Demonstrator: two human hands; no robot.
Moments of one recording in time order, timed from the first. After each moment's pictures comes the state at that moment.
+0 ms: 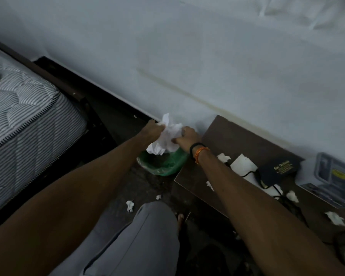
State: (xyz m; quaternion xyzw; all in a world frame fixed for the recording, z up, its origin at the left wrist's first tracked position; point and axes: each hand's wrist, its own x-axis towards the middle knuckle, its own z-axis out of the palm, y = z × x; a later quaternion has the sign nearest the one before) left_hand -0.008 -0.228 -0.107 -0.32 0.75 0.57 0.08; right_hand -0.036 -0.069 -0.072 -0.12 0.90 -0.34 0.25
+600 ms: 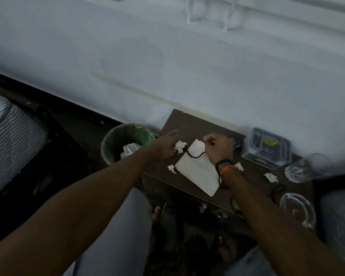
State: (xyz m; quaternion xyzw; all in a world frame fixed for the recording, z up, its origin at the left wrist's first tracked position) left_hand 0.005 -0.067 -0.091 0.13 0.94 0.30 0.11; right_hand -0.006 0.151 -0.049 -0.02 0.93 -0.36 -0.03
